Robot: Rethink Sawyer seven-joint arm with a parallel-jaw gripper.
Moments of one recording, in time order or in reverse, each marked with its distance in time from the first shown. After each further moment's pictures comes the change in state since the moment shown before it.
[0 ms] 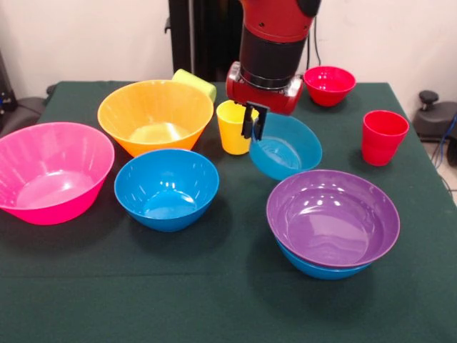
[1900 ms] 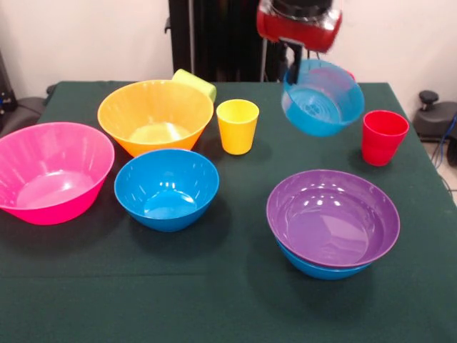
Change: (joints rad) arm 0.030 -0.166 0.015 0.060 0.172 0.169 0.000
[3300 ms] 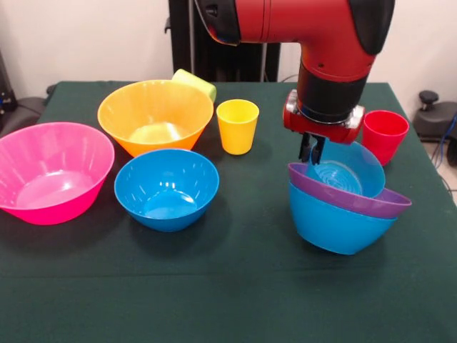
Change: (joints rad) arm 0.069 0.301 -0.010 -0.273 0.004 0.000 0.000
